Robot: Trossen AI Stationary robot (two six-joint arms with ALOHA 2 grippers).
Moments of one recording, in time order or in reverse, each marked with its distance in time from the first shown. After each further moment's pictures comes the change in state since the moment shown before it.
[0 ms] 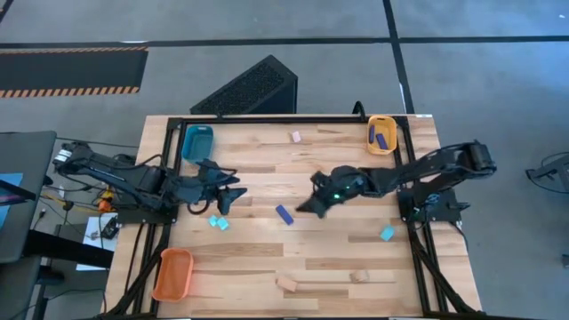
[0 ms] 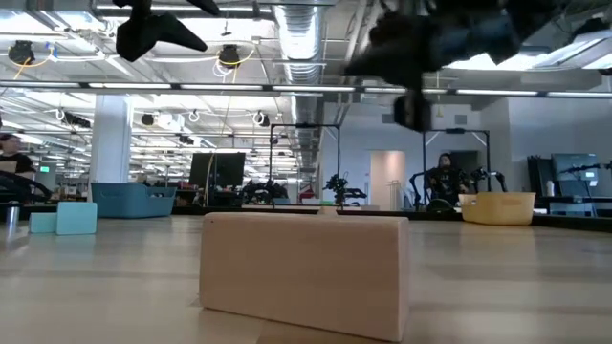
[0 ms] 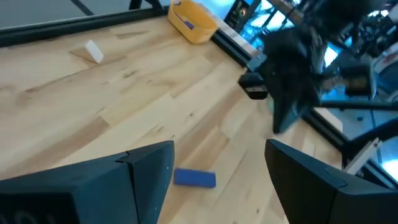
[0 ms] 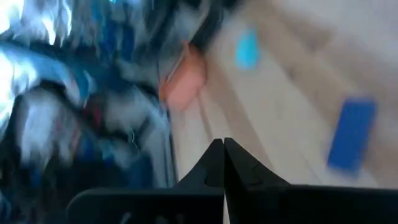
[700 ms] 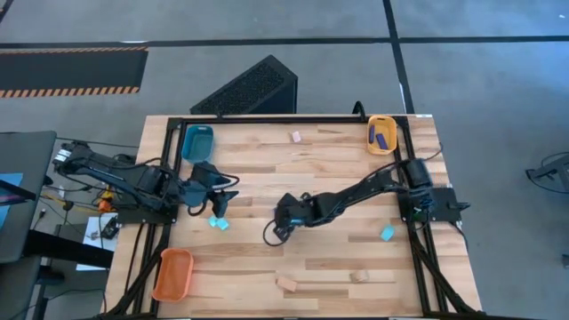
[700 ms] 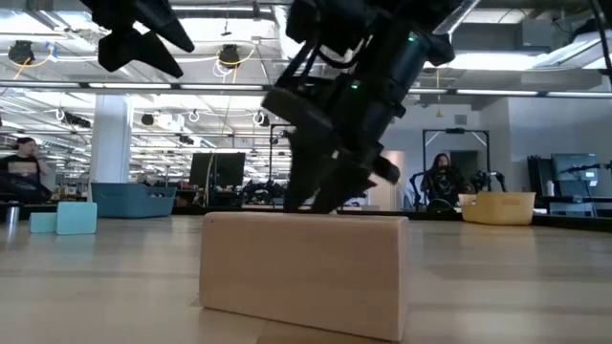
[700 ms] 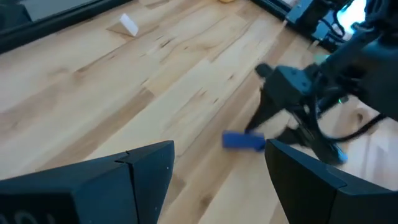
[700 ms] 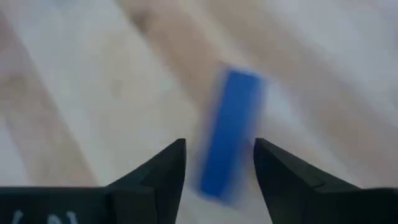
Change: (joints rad) left arm -0.007 -0.013 0.000 -0.235 0.011 0.041; right arm 0.160 0.585 0.586 -0.663 0.444 -0.121
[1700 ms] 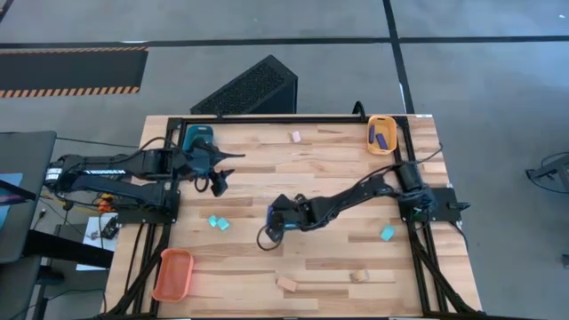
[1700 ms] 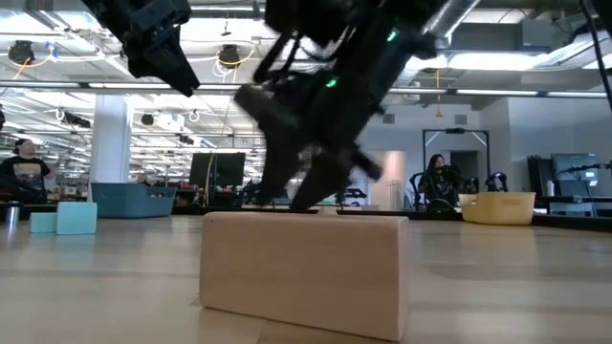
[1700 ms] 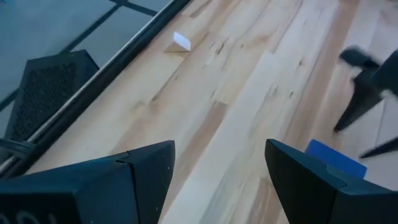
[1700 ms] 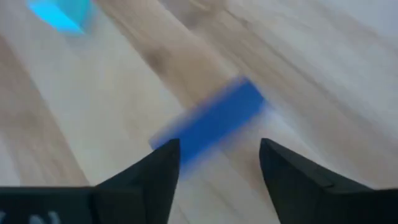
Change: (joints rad) left arm 0.377 -0.033 0.000 -0.030 0.167 0.540; right arm 0.012 0.074 0.091 0.063 0.098 0.031
